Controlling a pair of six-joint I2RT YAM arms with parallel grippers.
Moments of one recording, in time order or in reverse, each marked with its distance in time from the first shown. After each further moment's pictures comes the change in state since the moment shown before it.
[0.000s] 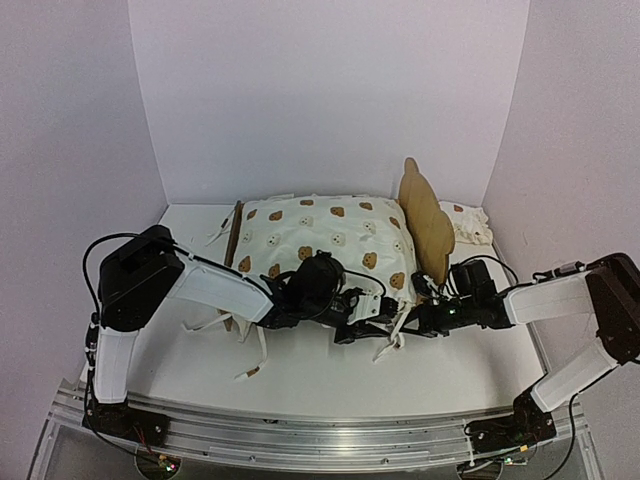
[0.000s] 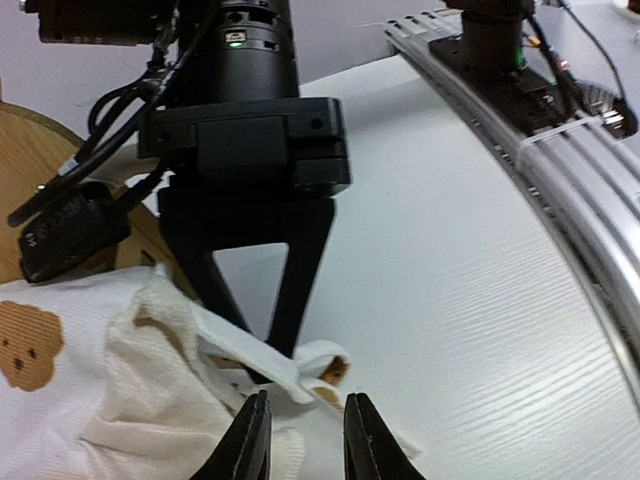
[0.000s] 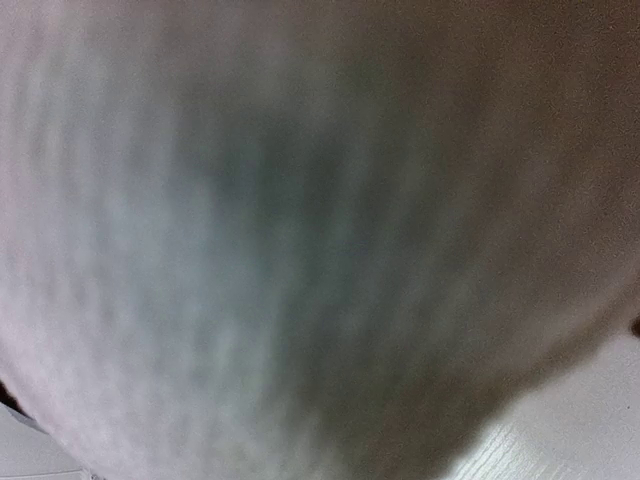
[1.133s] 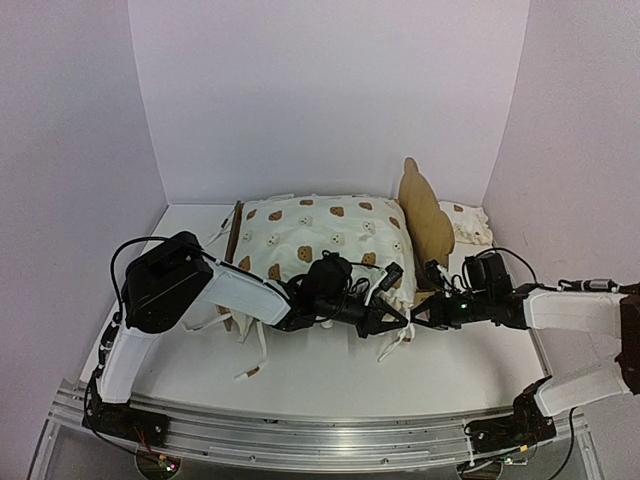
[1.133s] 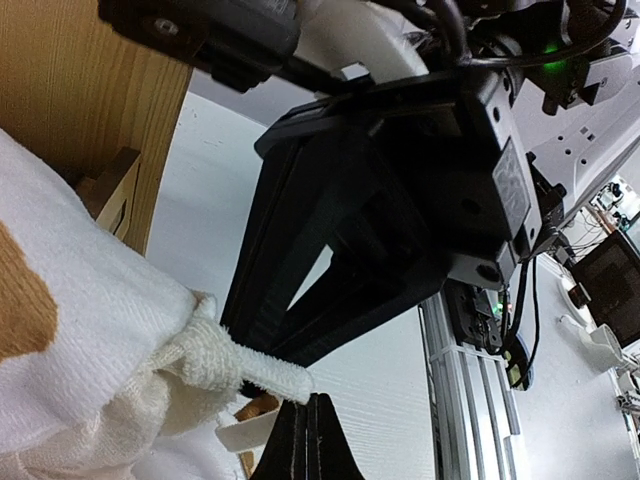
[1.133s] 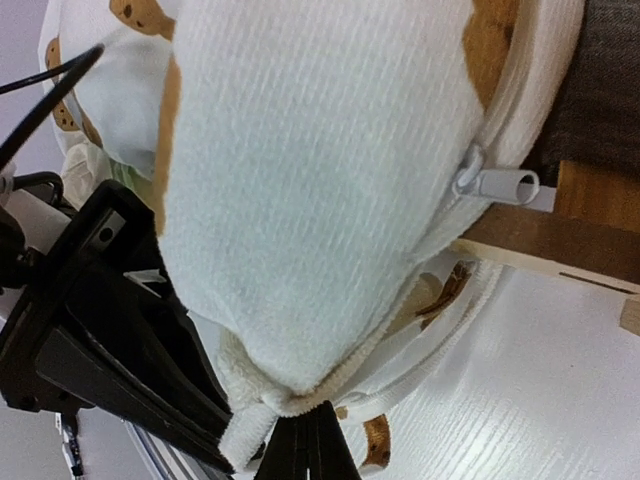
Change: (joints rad) left arm 0.001 0.146 0.120 0.184 0.122 -0.932; right arm -0.011 -0.206 -0.001 -0.144 0.095 0.000
